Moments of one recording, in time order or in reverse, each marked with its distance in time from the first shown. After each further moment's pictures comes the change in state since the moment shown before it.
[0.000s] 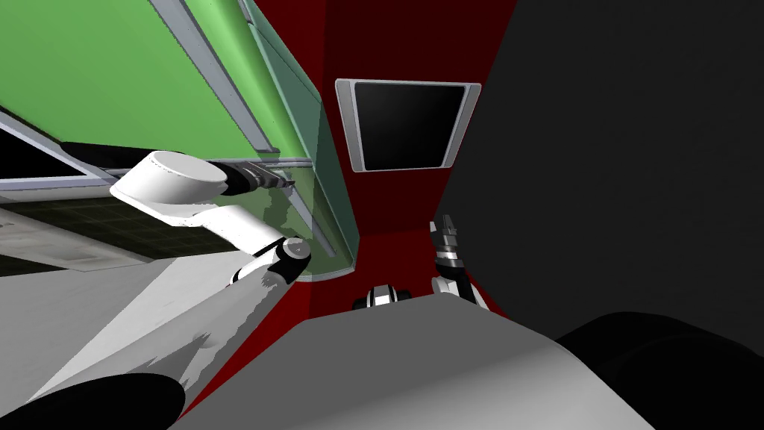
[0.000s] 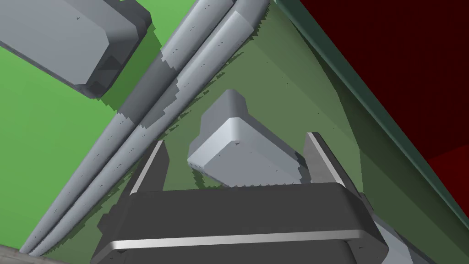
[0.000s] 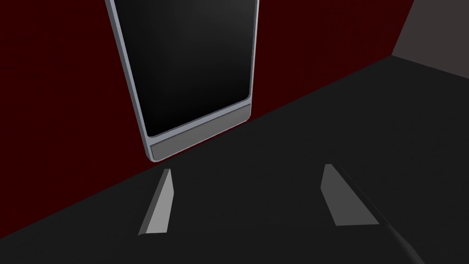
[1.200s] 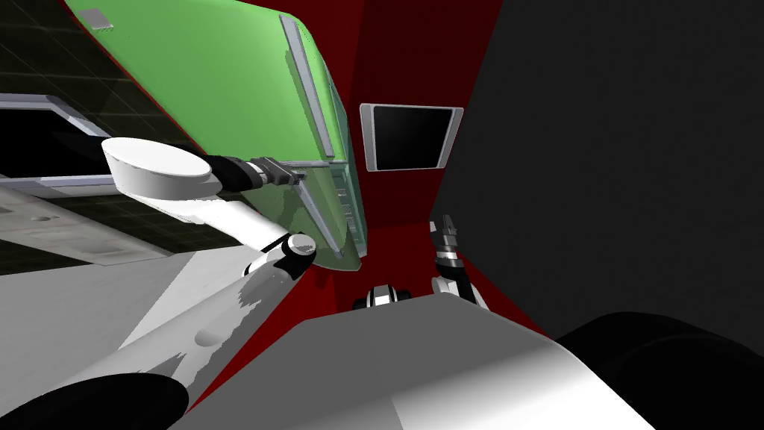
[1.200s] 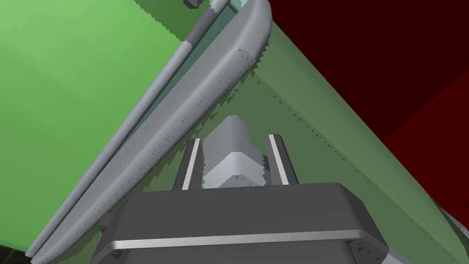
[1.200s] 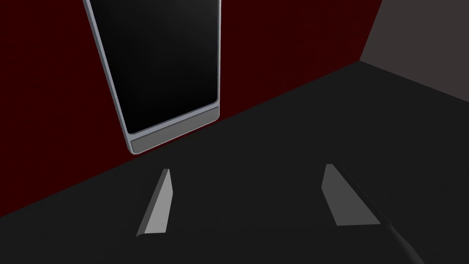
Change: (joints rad) left arm -0.054 -0.053 0.021 -0.068 0.196 0.210 -0.051; right arm -0.001 0.000 0.000 0.000 0.000 0.000 0.000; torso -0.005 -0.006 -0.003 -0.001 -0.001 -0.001
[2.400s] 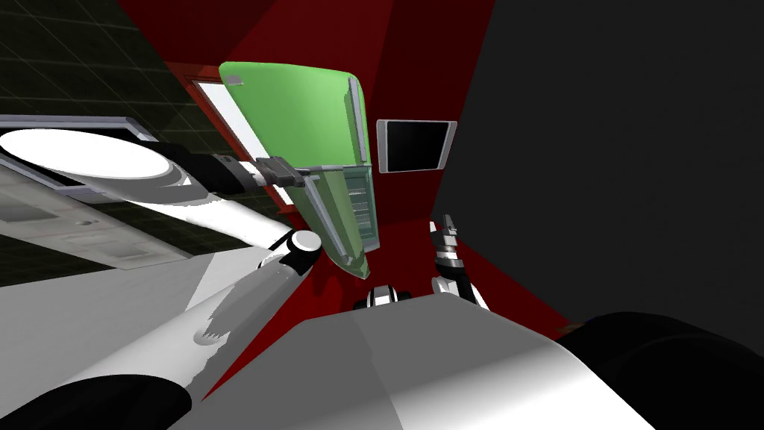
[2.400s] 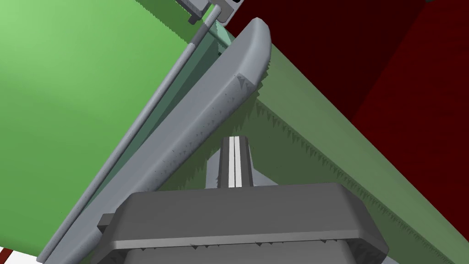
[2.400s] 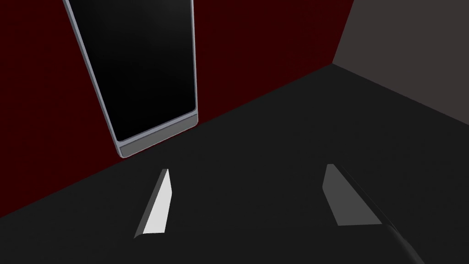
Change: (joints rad) left arm -0.057 -0.072 0.094 -0.102 0.202 0.294 -0.008; right arm 0.000 0.000 0.000 0.000 0.000 0.000 0.000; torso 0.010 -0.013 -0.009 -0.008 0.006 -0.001
